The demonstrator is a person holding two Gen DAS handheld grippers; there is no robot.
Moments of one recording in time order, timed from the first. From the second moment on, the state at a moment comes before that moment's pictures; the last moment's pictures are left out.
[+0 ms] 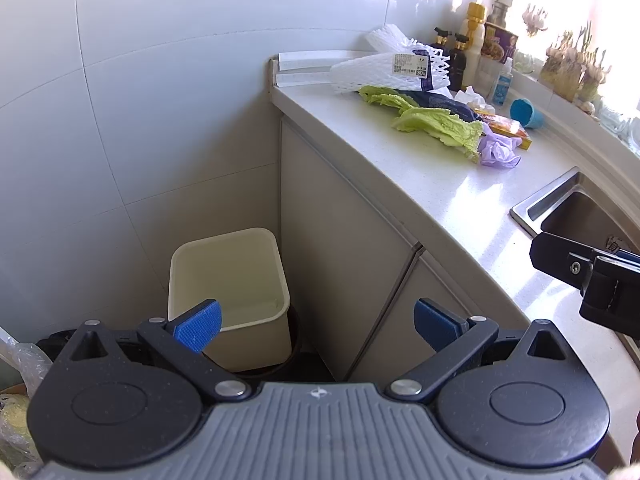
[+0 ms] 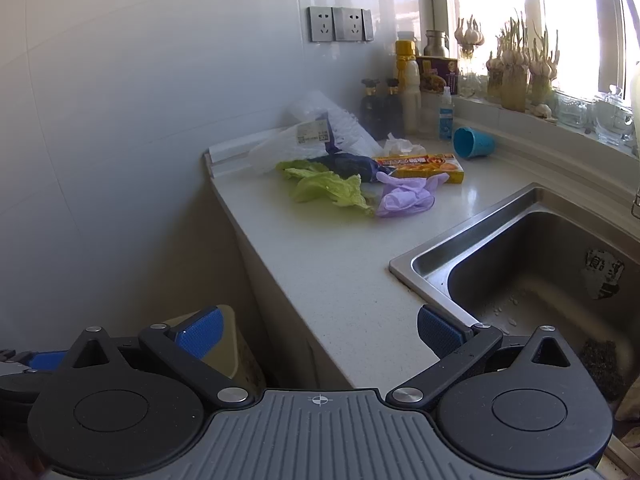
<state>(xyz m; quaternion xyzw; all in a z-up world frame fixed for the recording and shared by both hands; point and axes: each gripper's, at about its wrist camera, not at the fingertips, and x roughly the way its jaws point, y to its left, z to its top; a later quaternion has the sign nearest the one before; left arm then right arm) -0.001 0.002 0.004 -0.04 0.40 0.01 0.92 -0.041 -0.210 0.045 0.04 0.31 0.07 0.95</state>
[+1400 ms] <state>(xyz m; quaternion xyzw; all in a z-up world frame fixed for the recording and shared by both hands) 0.000 0.002 0.007 -0.05 0.39 0.01 0.92 -0.039 -0.209 0.049 0.03 0.31 0.08 0.95</state>
